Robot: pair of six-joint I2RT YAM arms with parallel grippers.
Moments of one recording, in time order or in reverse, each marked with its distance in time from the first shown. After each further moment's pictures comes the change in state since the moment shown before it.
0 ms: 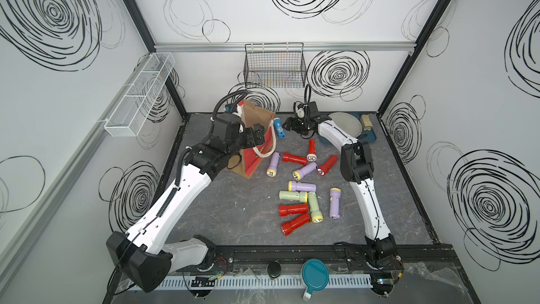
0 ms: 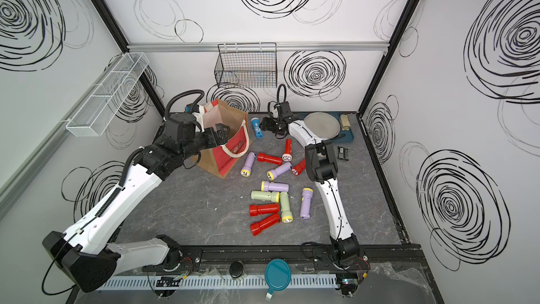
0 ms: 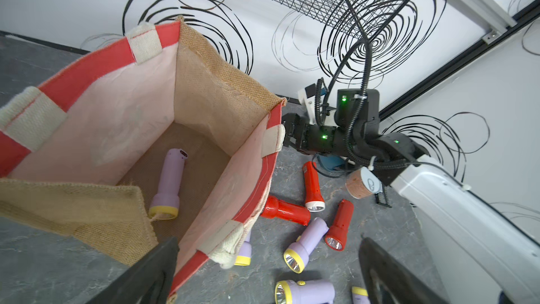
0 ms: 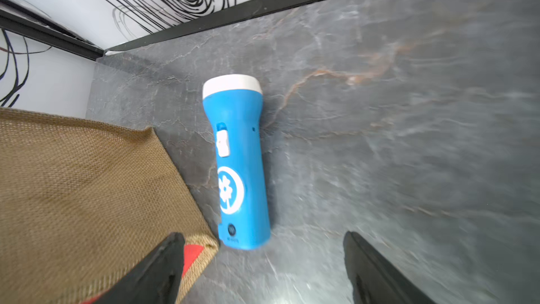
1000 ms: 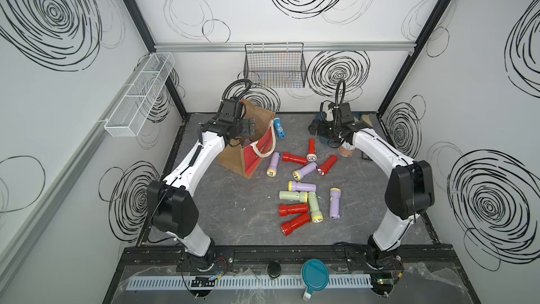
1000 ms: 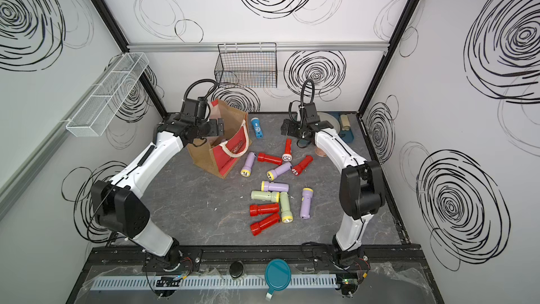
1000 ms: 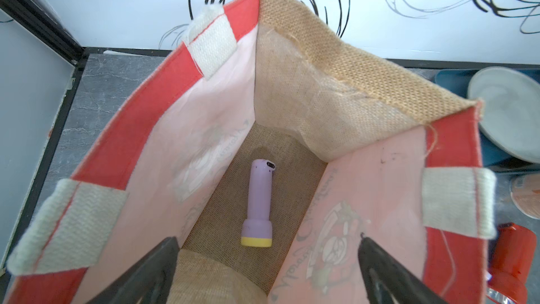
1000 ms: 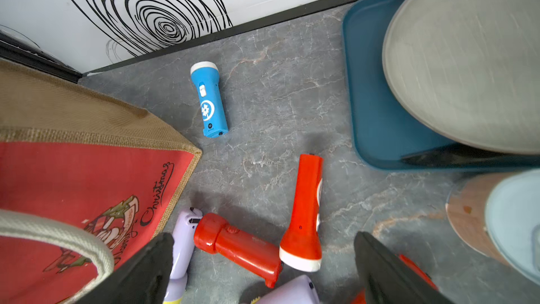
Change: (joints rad) left arm 0.173 0.380 0.217 -0.108 -0.072 0.318; right arm -0.075 -0.748 -0.719 -0.018 0.217 -0.032
